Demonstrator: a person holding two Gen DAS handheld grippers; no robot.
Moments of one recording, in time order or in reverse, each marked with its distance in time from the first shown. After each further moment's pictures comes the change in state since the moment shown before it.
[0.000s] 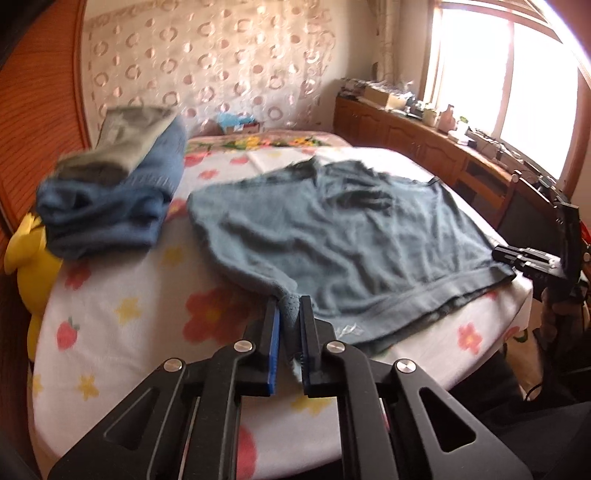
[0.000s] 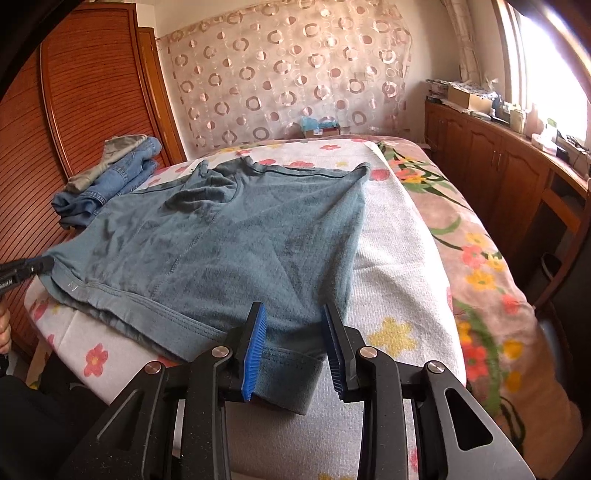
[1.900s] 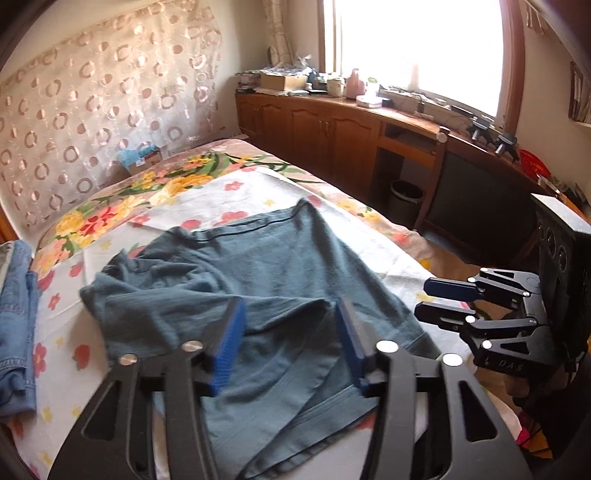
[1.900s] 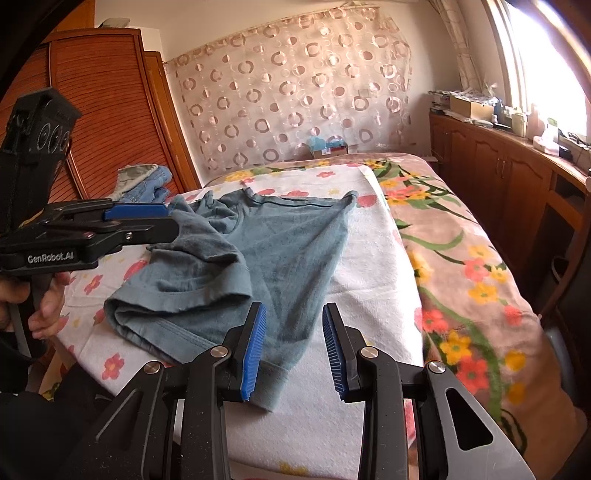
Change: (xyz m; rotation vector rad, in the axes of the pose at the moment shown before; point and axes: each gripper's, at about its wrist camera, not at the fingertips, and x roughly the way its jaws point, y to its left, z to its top) left arm 0.069 -0.187 0.092 0.290 0.041 -0.175; right arm -0.001 -0.014 0.001 0.030 -0.084 0.057
